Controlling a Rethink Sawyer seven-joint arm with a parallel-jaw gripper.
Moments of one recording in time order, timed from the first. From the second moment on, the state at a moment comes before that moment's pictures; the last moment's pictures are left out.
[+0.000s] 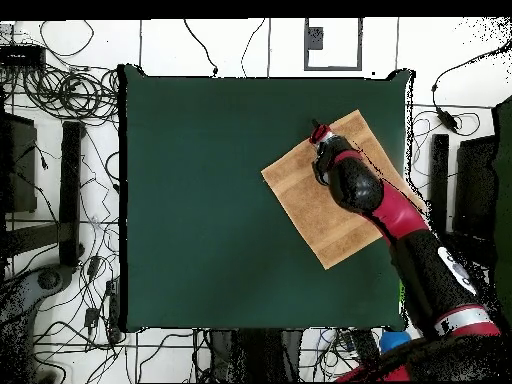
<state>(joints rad) -0.78 -0.27 0.52 1.47 -0.16 0.02 1.80</state>
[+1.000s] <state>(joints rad) -0.64 -0.53 0.25 1.61 0.13 0.17 1.82</state>
